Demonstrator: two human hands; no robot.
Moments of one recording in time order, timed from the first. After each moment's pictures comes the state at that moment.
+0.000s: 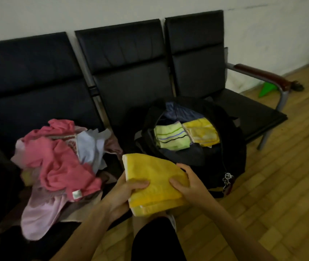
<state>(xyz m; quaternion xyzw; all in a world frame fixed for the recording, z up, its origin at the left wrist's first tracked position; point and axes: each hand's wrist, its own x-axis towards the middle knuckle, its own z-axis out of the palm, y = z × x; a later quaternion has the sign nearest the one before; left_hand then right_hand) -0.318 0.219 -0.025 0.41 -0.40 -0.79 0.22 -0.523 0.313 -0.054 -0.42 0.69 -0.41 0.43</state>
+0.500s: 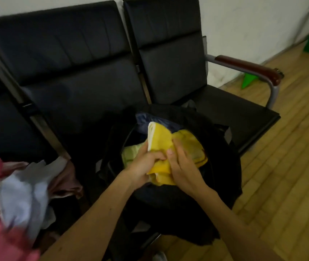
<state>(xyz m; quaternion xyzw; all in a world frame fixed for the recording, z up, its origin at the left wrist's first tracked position) -0.579 0.063 -0.038 0.39 -0.52 -0.74 0.18 -0.679 0.155 -0.073 -0.40 0.75 -0.46 0.25</state>
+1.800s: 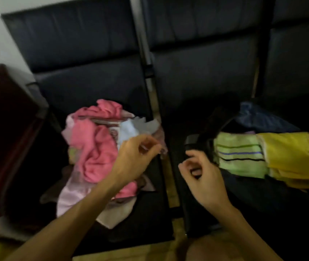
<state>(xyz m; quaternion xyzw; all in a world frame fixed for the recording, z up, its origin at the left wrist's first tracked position) -0.297 0.049 -0.017 0.53 -0.74 -0.25 0.32 -0.488 0.122 -0.072 -0.58 0.62 -0.46 0.27</state>
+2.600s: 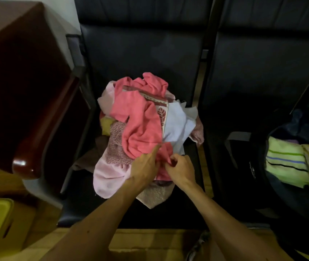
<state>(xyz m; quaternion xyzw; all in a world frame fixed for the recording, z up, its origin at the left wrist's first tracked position) -0.140 0.046 -0.151 0.64 -0.73 -0.20 0.12 -0.282 0.051 -0.158 -0.60 0.70 -0.24 0.31</state>
